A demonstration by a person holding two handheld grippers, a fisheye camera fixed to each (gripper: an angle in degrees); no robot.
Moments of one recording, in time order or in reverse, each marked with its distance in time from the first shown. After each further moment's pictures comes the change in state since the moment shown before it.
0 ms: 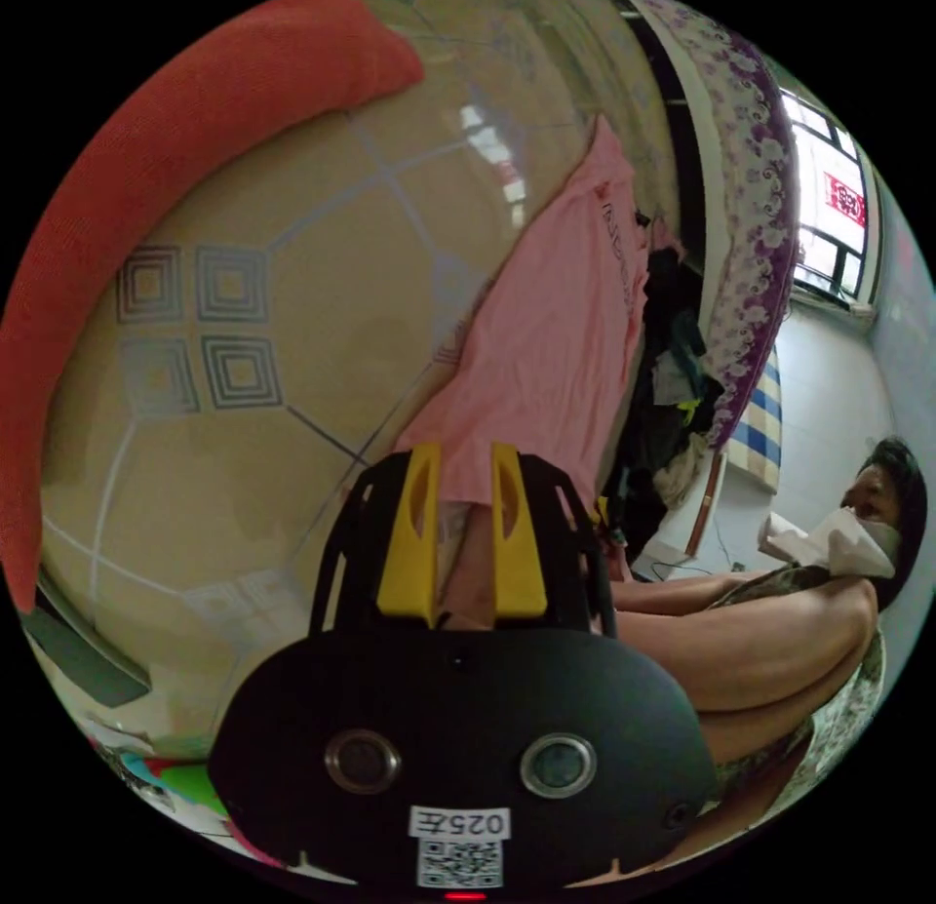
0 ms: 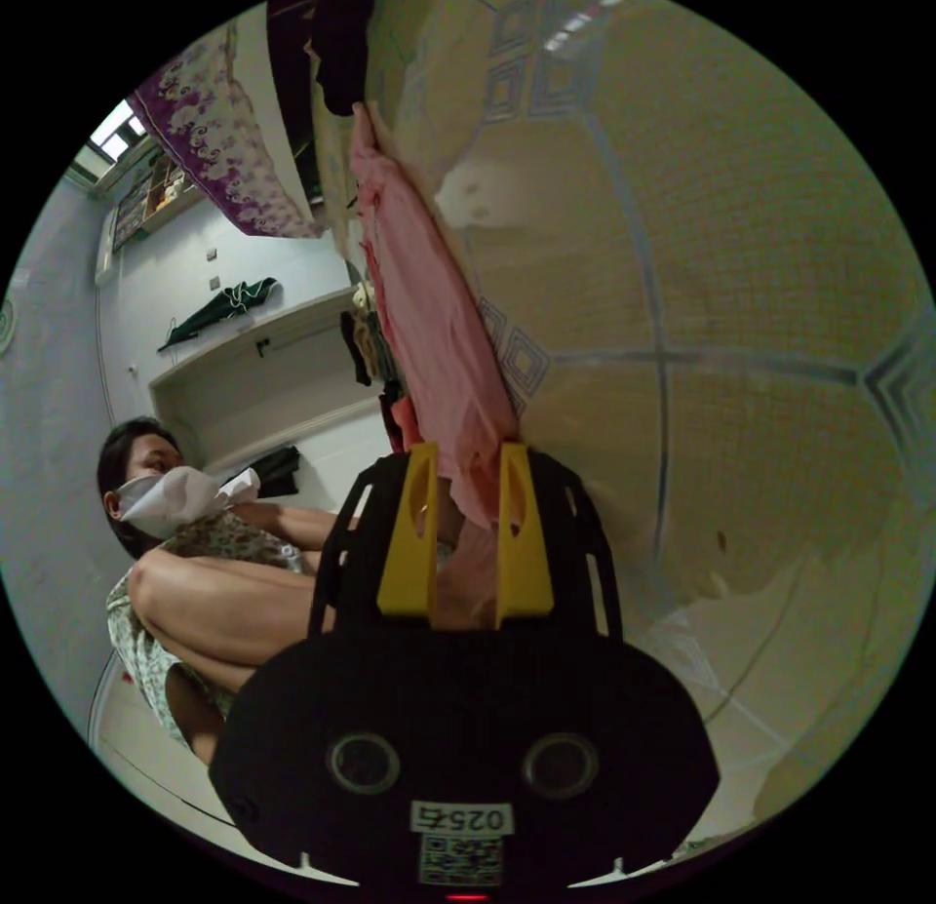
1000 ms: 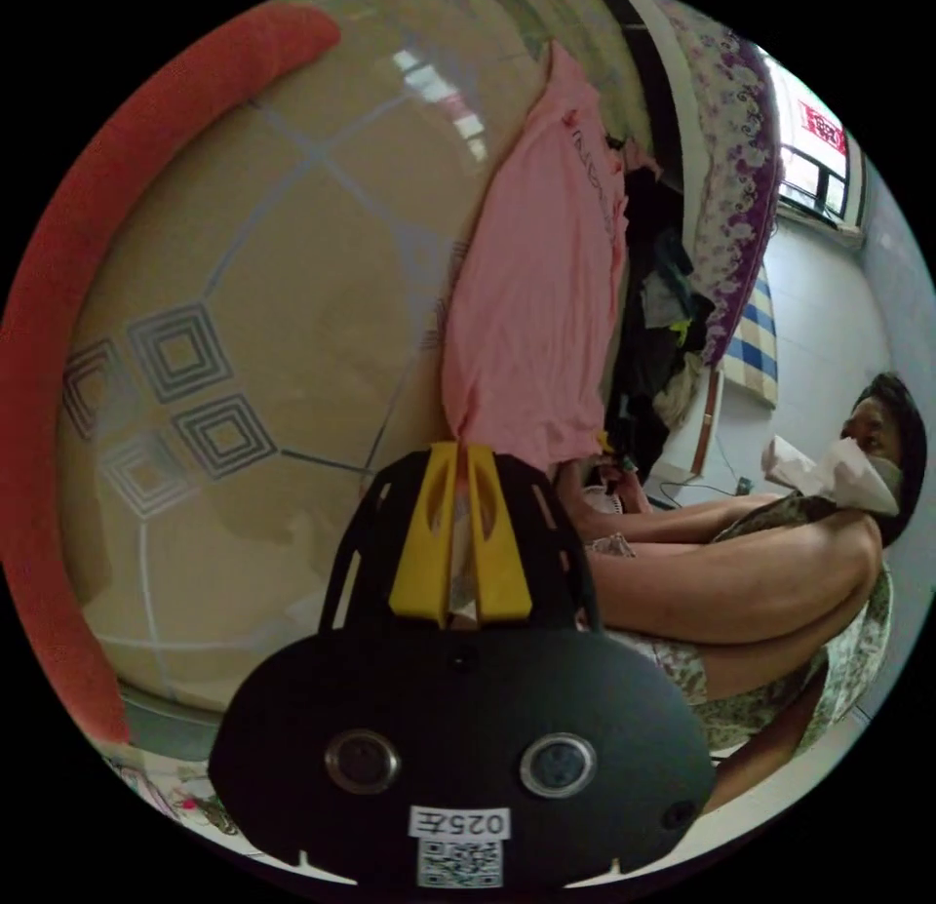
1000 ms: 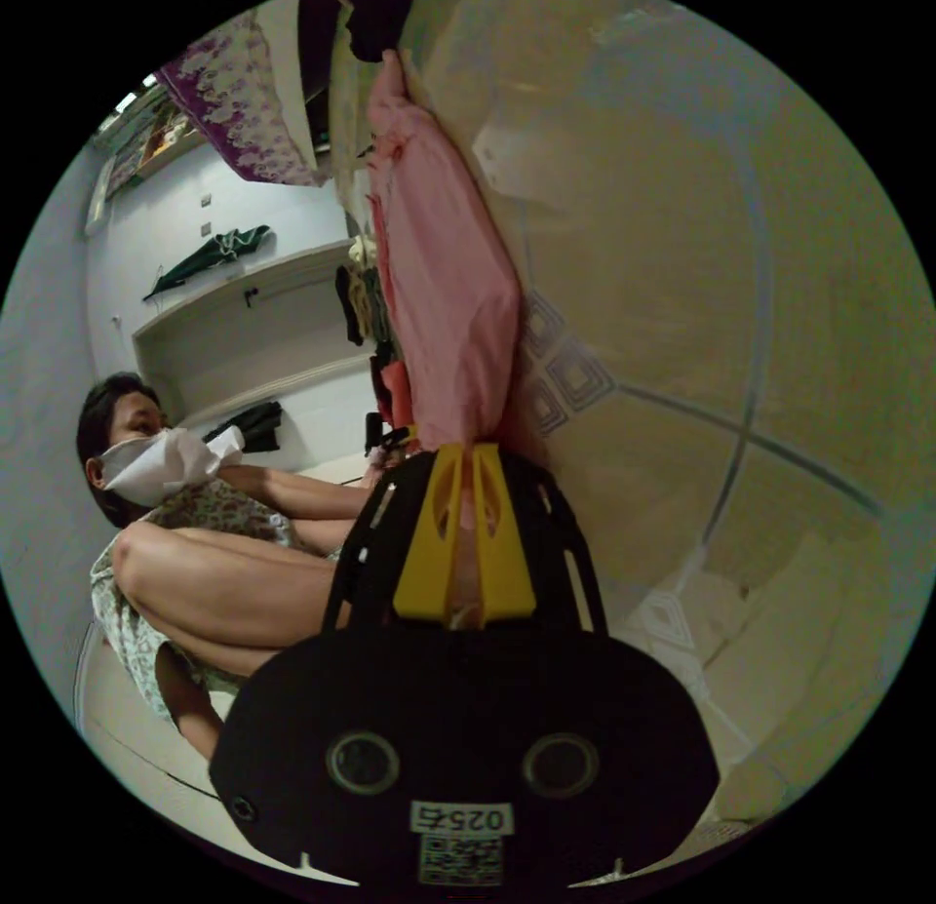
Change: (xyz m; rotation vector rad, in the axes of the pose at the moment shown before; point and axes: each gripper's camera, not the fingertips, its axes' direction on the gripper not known) left arm -0.120 -0.079 -0.059 -0.182 0.021 0.181; right arm -0.003 -0.012 -0.071 -0.091 0.003 -0.105
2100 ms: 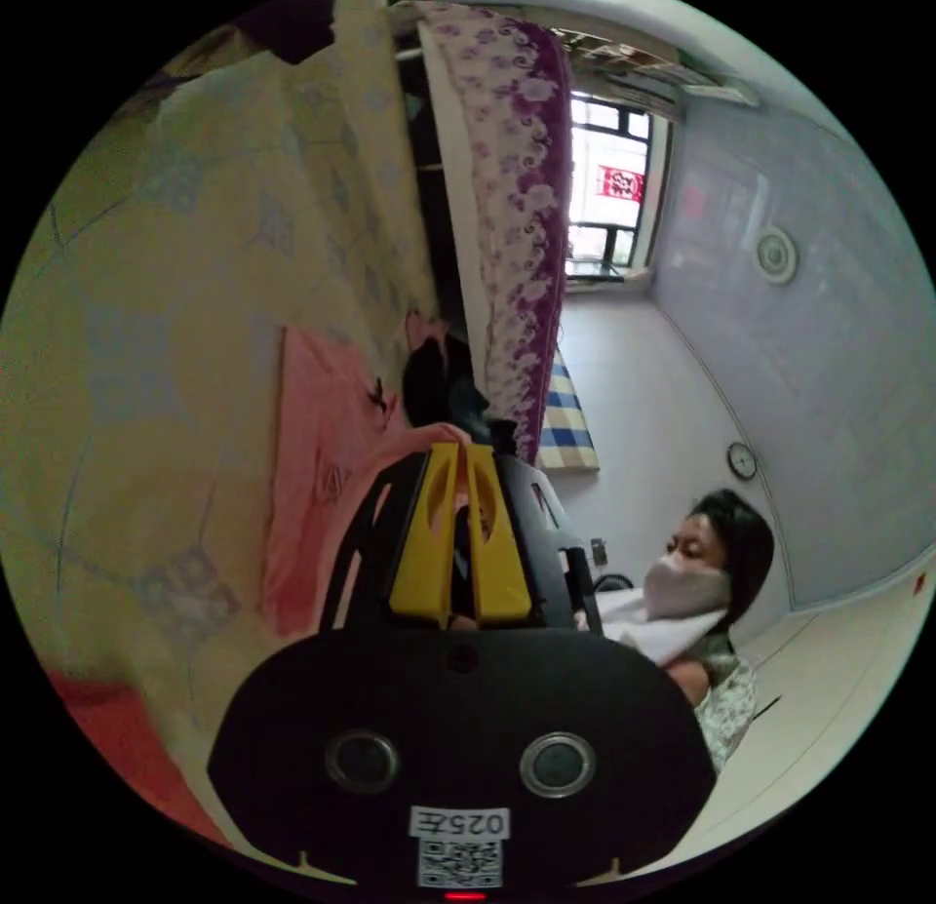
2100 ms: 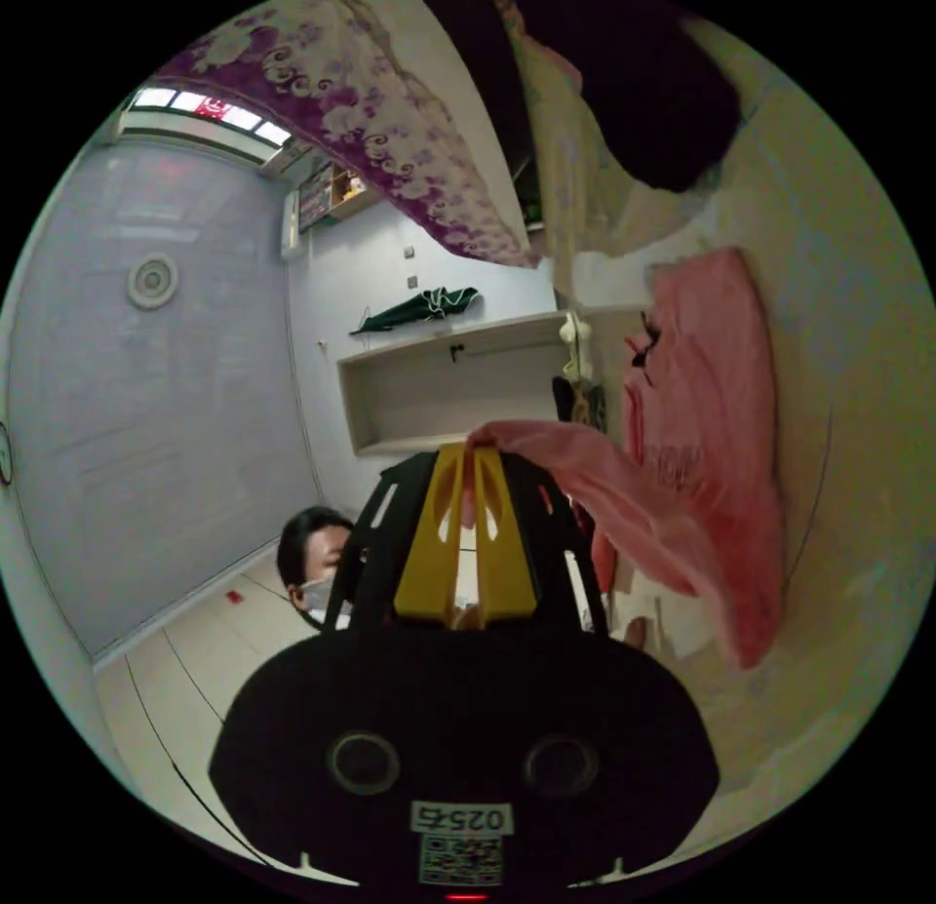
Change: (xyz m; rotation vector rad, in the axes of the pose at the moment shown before) left arm 0.040 -0.230 -0.134 0.368 0.498 0.238; right arm -0.045 -0.379 -0.100 0.100 -0.544 -0.146
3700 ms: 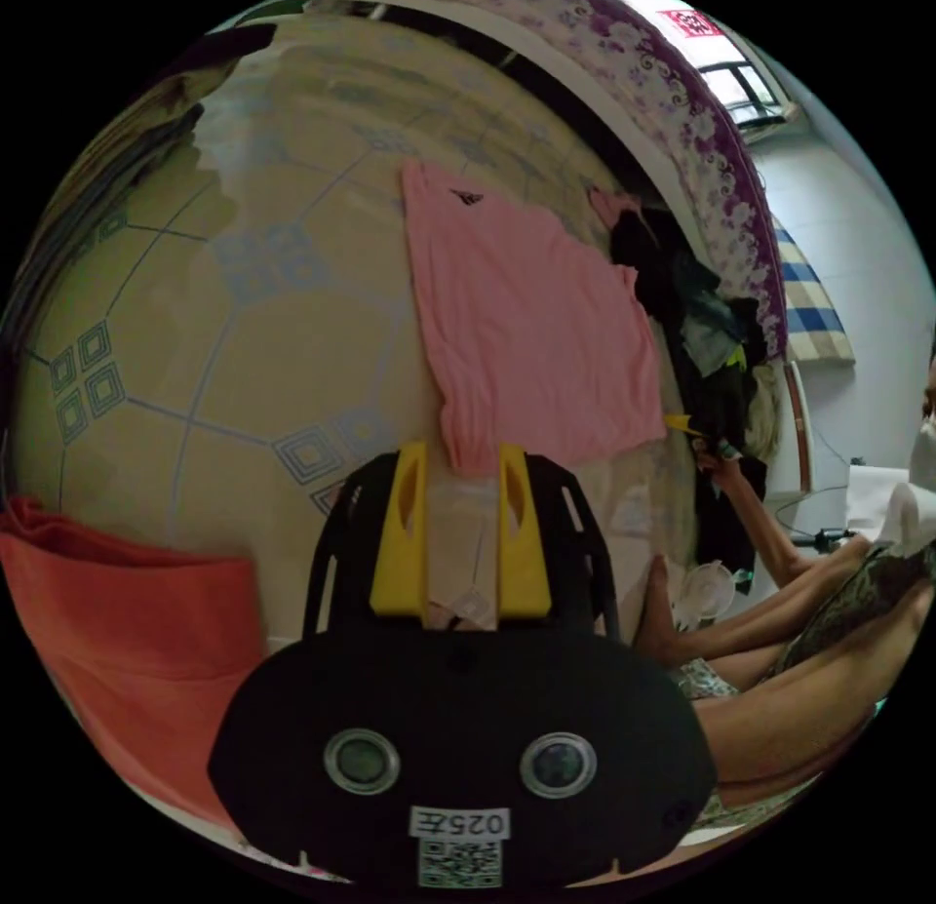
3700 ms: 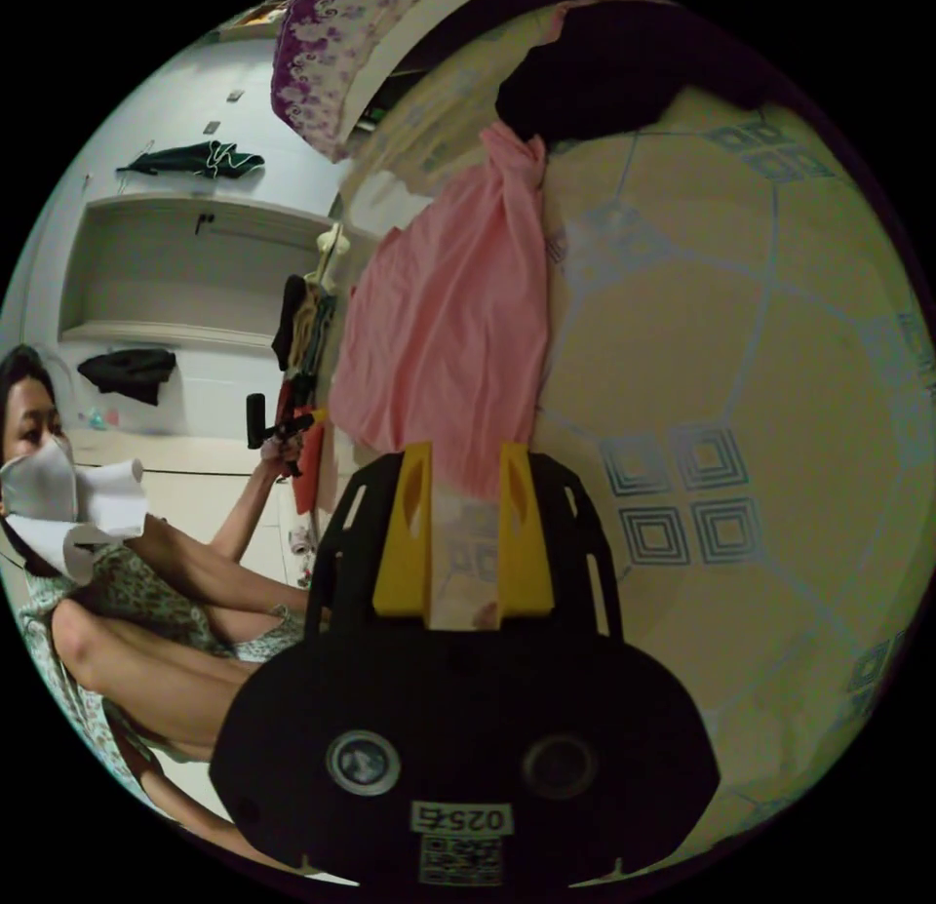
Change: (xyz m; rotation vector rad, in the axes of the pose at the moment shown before) left arm 0.095 0.088 0.217 -0.263 -0.843 0.178; right arm 0.169 -0.055 0.144 -0.189 0.991 -0.209
